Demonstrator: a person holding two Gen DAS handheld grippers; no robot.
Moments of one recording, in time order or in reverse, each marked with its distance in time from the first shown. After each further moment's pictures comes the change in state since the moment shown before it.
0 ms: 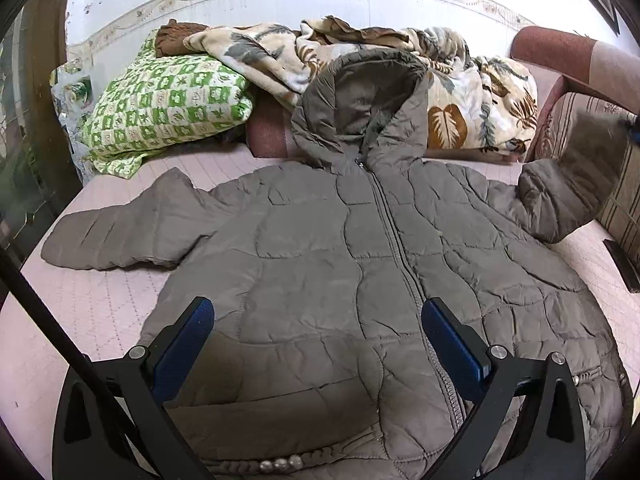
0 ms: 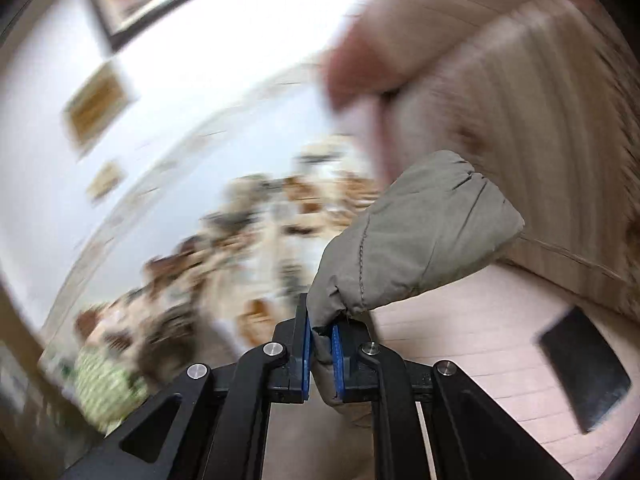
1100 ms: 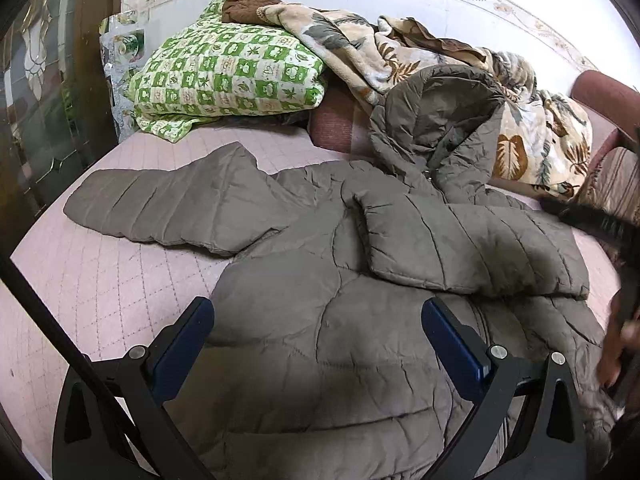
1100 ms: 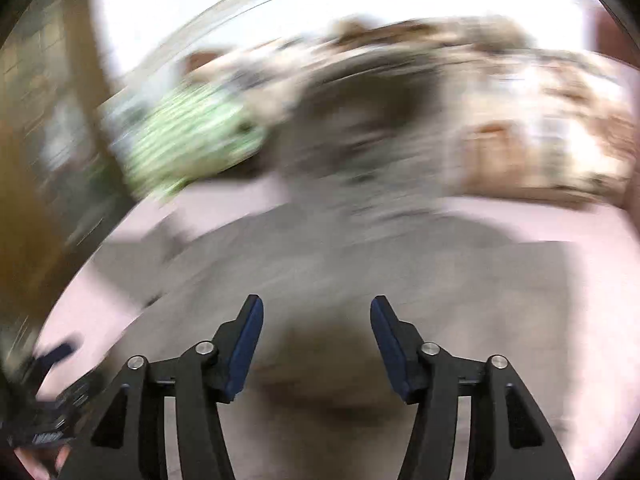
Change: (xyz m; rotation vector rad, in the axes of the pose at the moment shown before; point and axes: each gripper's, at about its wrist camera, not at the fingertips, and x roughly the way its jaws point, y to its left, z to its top) left arm 0.021 0.065 0.010 -0.186 0.040 0.095; right arm 0.108 0.171 -0.204 -0.500 0.483 0.181
